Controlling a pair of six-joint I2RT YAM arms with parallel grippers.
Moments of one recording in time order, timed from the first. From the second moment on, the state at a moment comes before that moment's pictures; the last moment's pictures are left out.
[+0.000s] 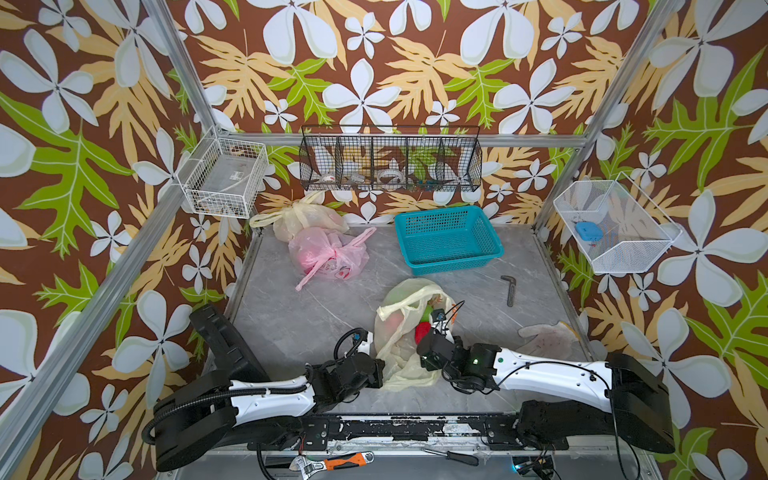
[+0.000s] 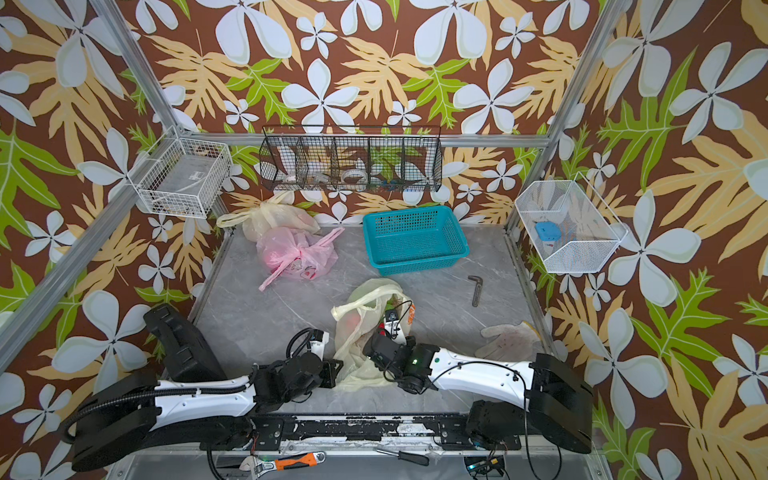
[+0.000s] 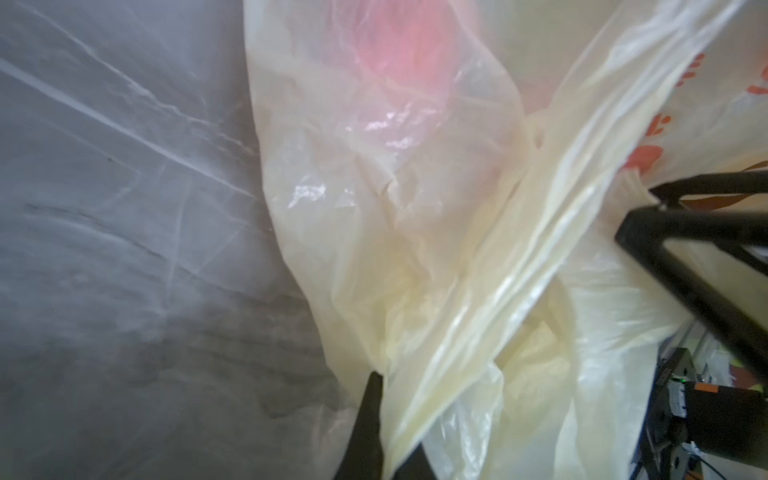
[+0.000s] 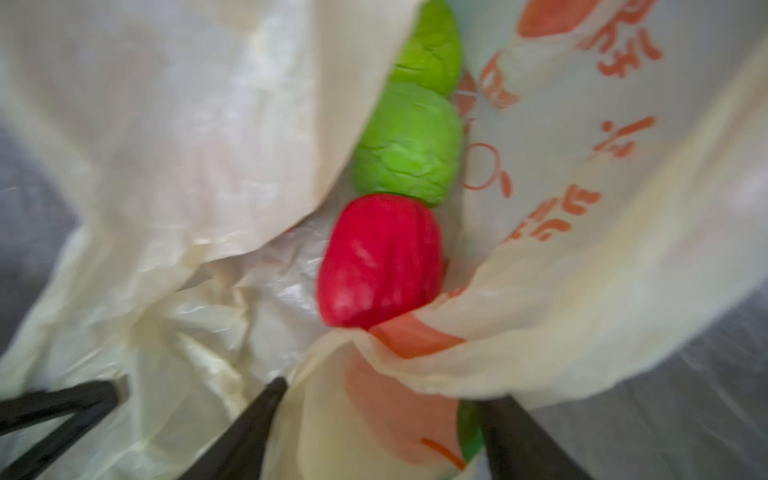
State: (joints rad) left arm -1.08 1.17 0.25 0.22 -0.23 -0.96; right arm 1.08 1.26 0.67 -0.45 0.55 0.79
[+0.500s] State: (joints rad) left arm -1.09 1.26 0.32 0.25 -0.22 -0.92; right arm 0.90 0.95 0.37 -0.44 0.48 0.83
